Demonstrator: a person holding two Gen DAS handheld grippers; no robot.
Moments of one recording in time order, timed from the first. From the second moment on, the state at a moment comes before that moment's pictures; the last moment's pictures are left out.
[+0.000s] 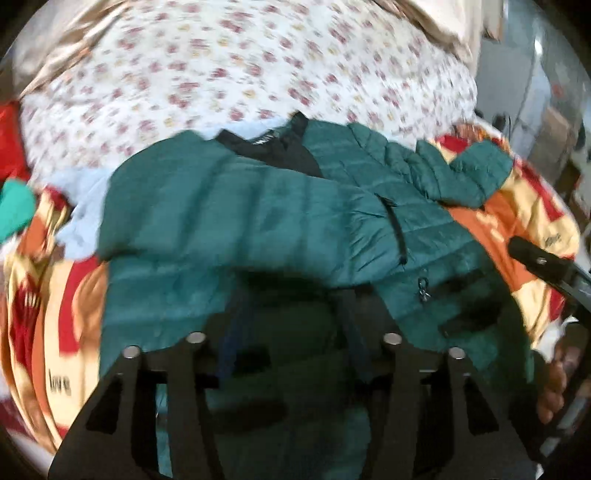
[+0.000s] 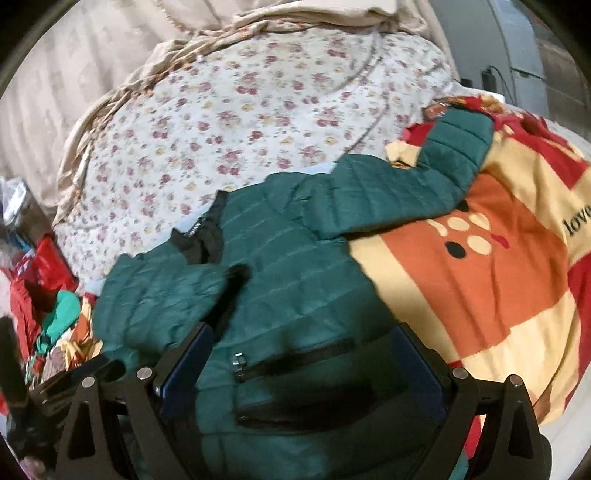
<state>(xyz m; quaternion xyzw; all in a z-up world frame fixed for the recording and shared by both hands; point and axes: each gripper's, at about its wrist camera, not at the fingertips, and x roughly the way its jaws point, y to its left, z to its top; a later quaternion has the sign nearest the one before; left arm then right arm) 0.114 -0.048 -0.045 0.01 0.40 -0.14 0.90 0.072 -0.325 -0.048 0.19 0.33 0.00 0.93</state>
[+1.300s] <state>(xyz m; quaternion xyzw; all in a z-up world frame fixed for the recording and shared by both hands) 0.051 0.033 -0.044 -0.03 0.37 -0.03 0.93 0.253 -0.314 -0.090 0.17 0.43 -0.03 0.88</state>
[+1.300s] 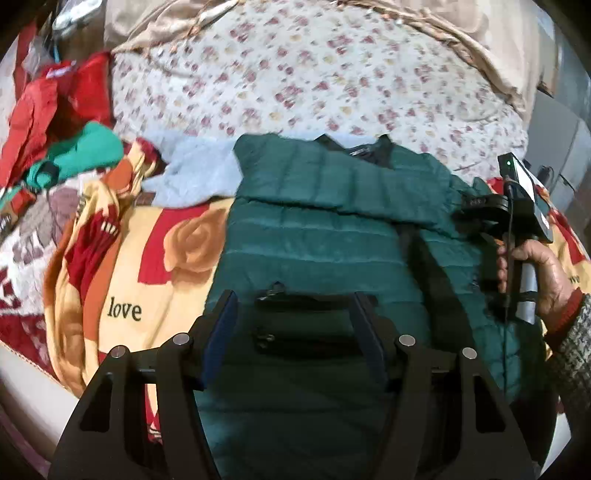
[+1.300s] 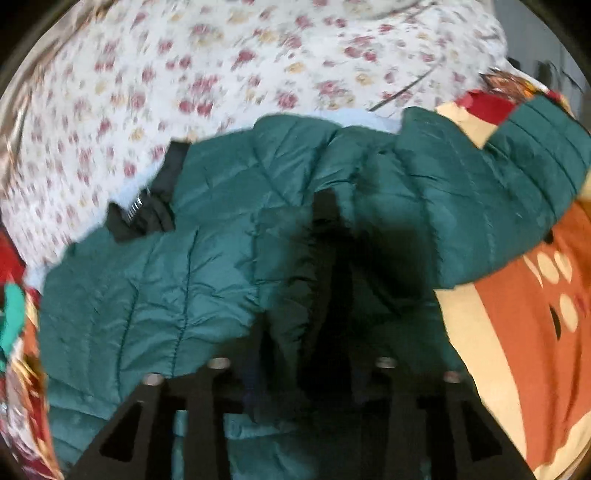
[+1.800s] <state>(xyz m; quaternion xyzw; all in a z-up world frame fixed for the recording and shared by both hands) -0.001 -0.044 -0.019 0.04 0.37 -0.08 0.92 0.135 -0.416 -0.075 0.20 0.38 -0.07 0.90</state>
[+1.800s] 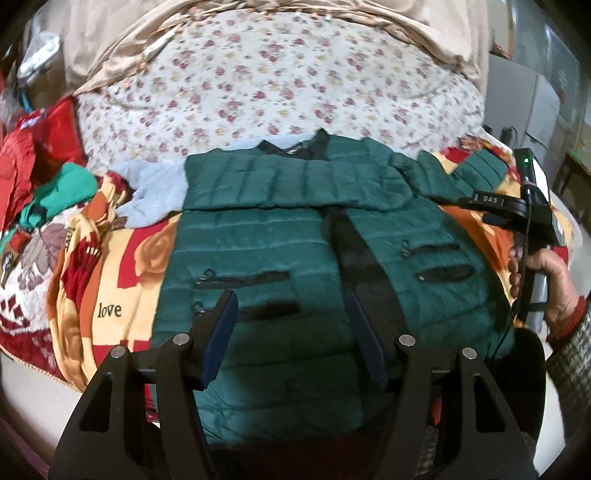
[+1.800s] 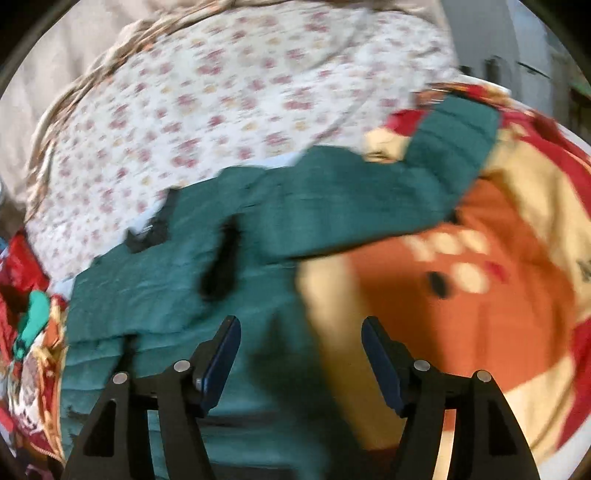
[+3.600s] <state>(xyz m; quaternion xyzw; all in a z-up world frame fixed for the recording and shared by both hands) 0.046 -0.044 -0.065 0.00 0.46 -0.05 0.89 0.211 -0.594 0.039 0.32 0.29 -0.07 0.90</state>
